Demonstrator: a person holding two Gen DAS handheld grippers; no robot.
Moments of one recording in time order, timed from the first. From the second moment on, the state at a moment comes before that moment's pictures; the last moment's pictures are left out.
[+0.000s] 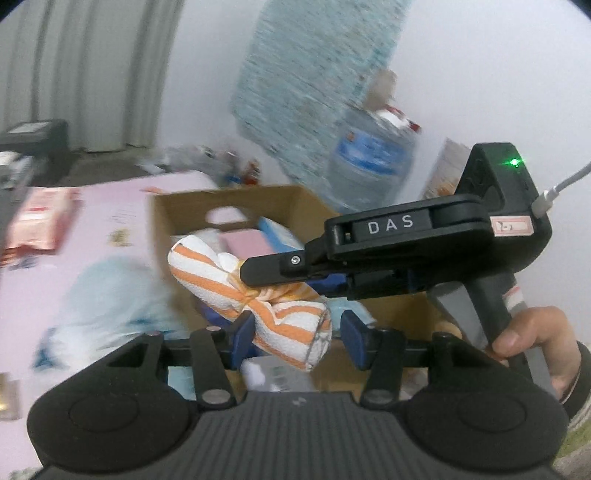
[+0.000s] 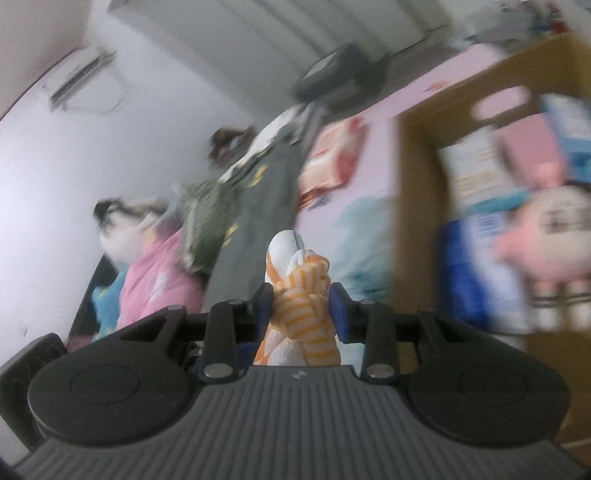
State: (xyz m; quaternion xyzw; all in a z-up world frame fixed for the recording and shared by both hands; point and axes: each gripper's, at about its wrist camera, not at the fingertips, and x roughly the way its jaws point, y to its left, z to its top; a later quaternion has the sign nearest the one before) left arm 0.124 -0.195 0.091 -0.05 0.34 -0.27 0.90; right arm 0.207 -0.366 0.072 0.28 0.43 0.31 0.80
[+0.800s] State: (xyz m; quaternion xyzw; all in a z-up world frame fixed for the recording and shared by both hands) left arm 0.134 -0.159 0.071 -0.02 0.37 -0.21 0.90; right arm 0.259 -0.451 -0.009 0.22 0.52 0.19 0.80
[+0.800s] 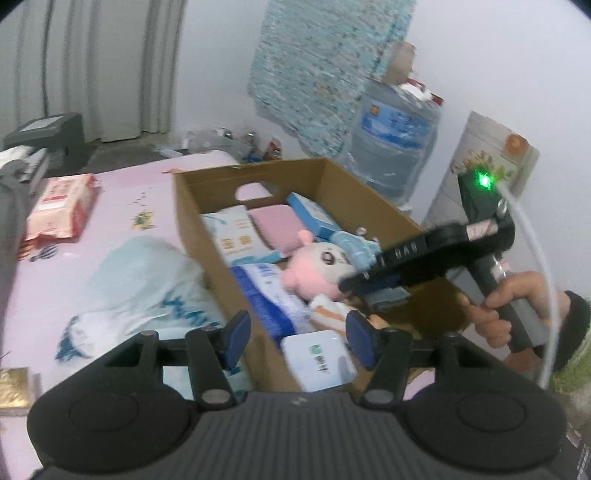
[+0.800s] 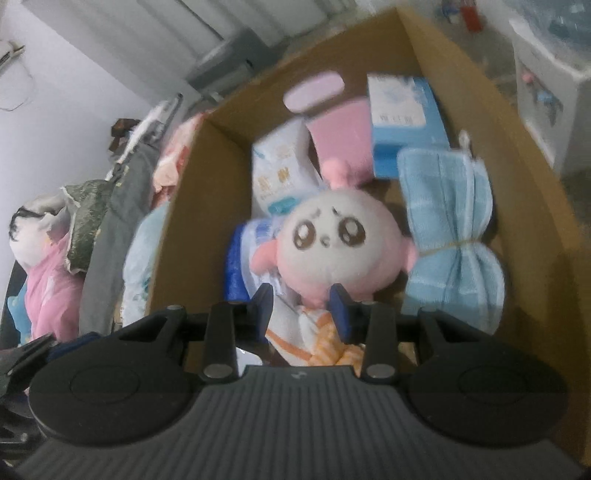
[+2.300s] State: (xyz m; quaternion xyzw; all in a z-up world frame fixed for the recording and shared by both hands) left arm 0.074 0.085 -0.035 -0.19 0.33 0.09 0.92; right arm 0.290 -0.034 0.011 0.12 0.58 0.43 0.68
